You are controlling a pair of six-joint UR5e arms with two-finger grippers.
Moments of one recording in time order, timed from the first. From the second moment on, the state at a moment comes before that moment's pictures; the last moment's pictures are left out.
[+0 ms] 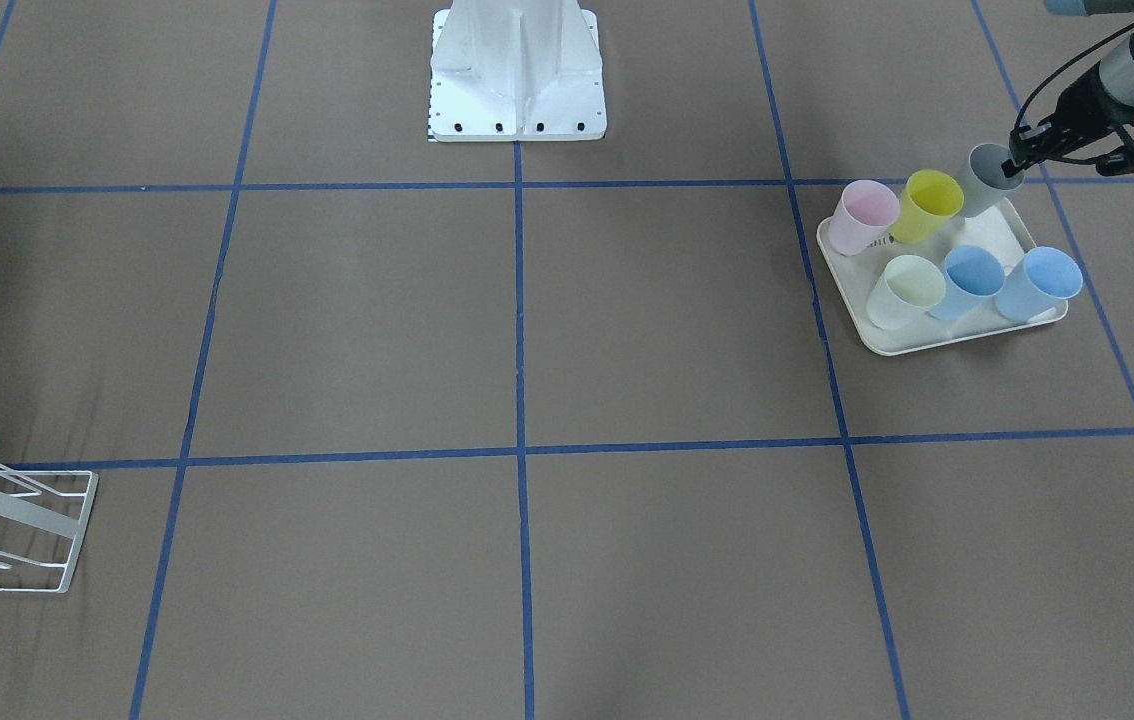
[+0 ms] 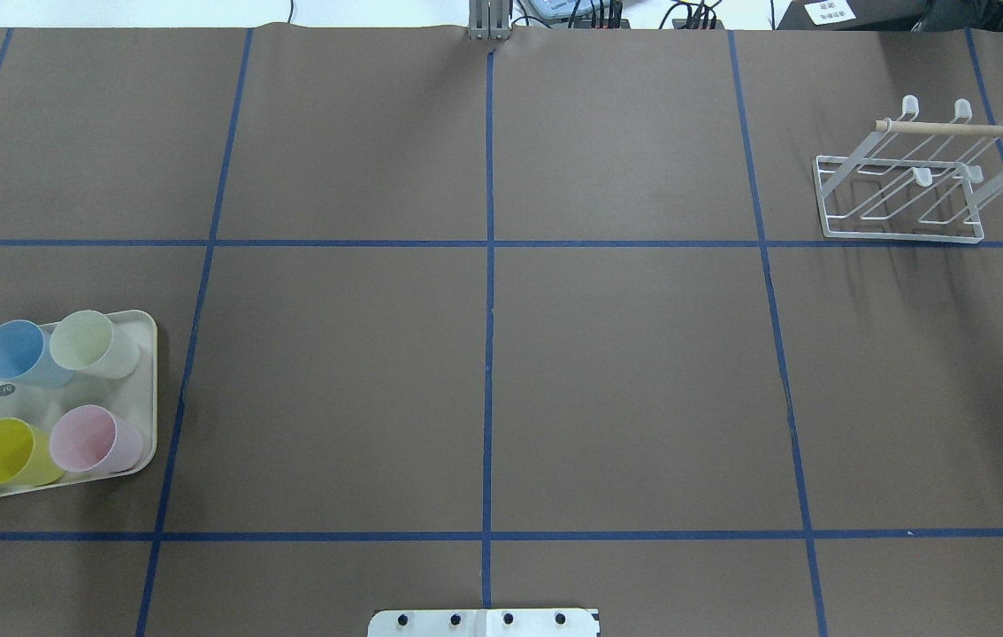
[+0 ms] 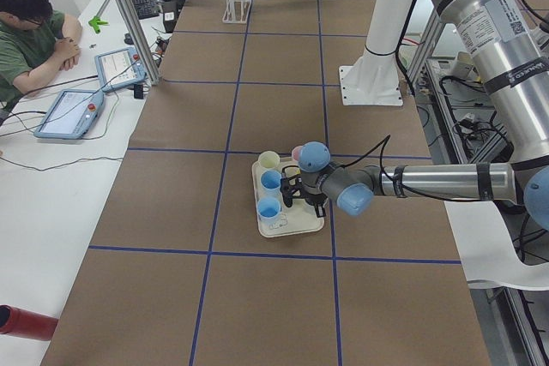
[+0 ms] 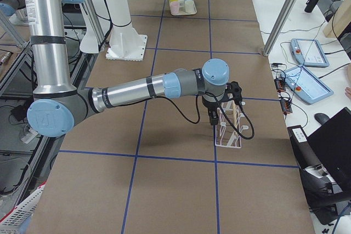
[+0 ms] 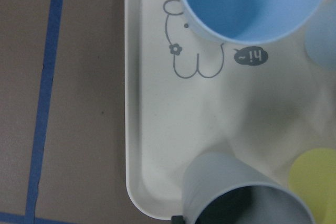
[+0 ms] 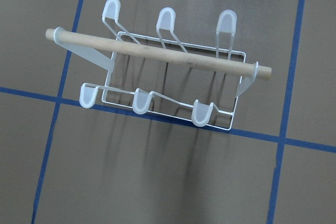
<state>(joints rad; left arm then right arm) -0.95 -1.06 -1.92 -2.24 -2.36 -0.96 1.53 -1.50 1.78 -1.63 2.49 0.03</state>
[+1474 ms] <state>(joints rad) -1.48 -1.51 -2.02 -1.45 -2.28 -0.35 1.50 -1.41 1.78 -1.63 2.50 0.12</state>
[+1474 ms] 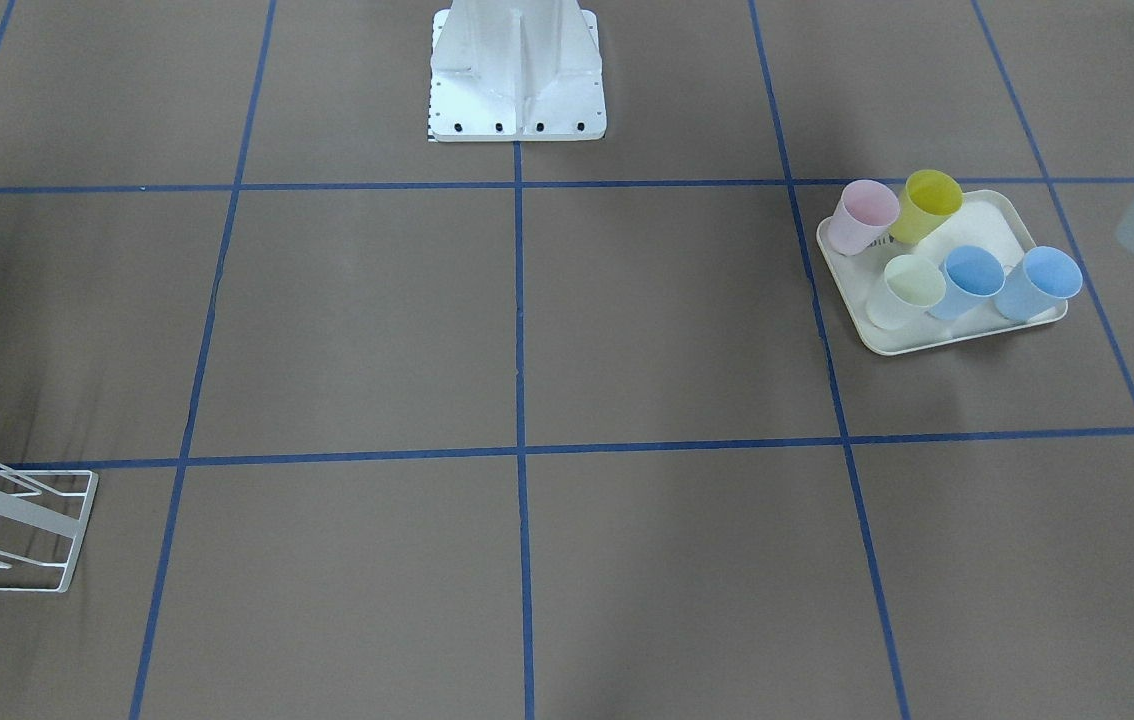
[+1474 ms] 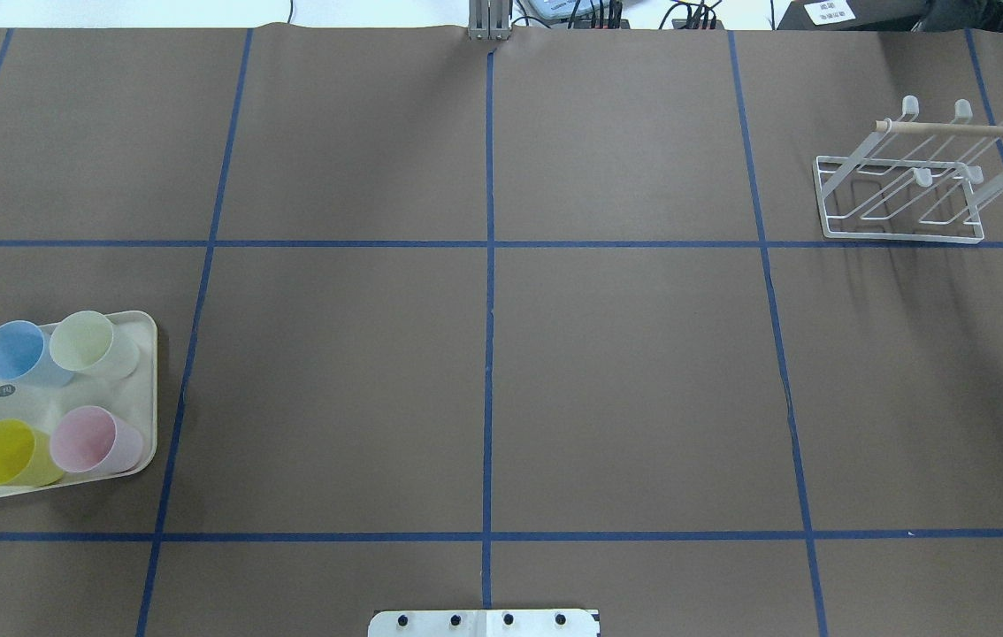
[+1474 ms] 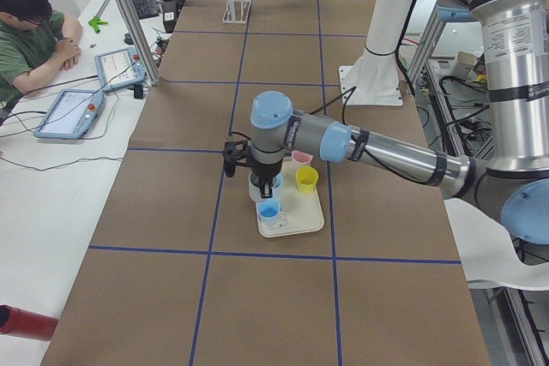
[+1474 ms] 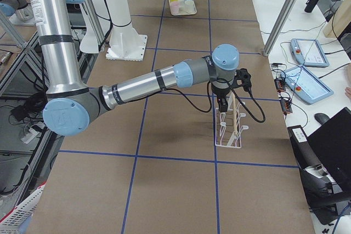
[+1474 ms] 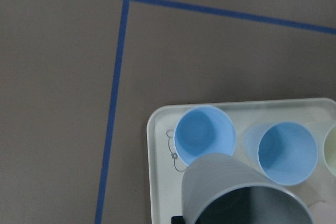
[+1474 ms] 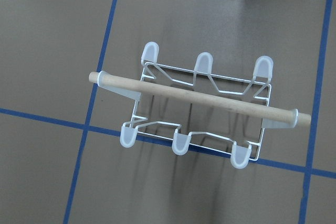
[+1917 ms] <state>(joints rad) -1.40 -1.84 -1.88 -1.49 -2.25 -0.71 1.47 -1.35 1.74 -1.52 2.49 0.26</state>
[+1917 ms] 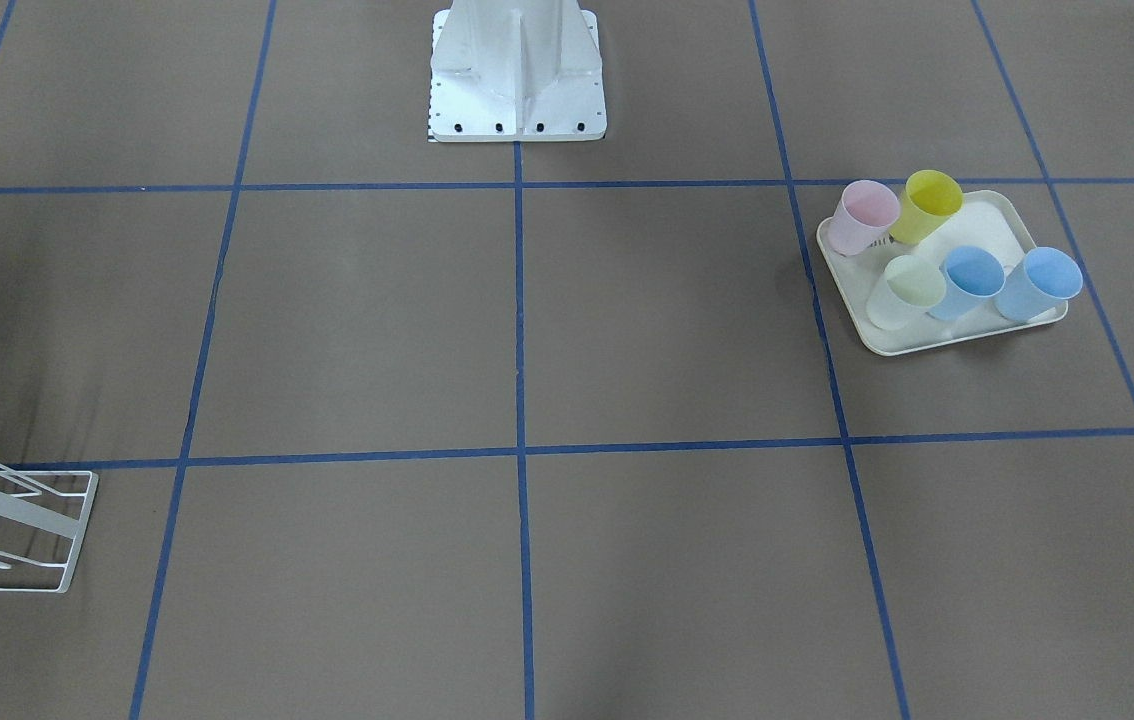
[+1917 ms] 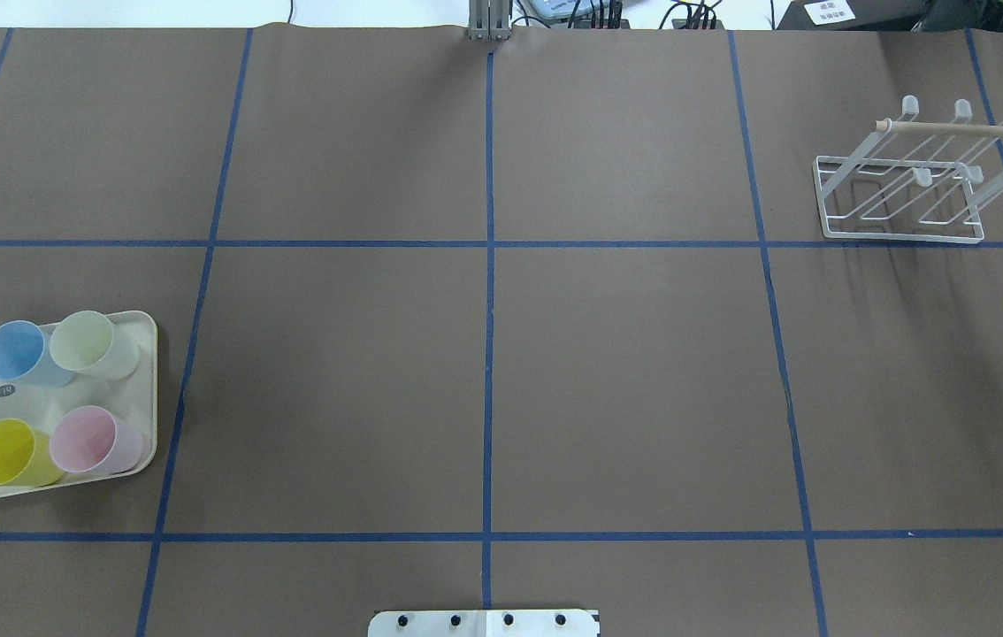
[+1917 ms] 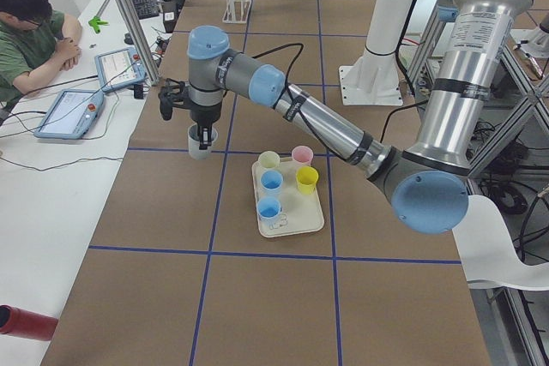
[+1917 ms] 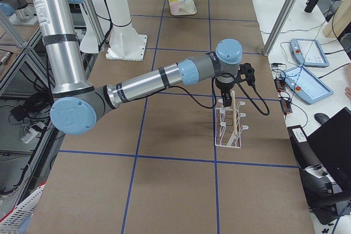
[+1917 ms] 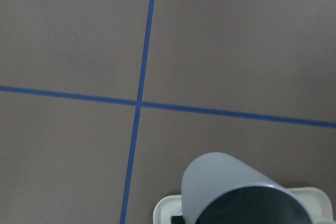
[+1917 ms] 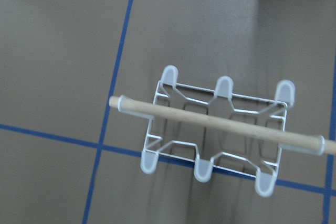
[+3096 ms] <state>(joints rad) -0.79 -2.12 -1.66 -2.56 -1.70 -2.09 1.14 -1.08 1.51 -0.61 2.18 1.56</state>
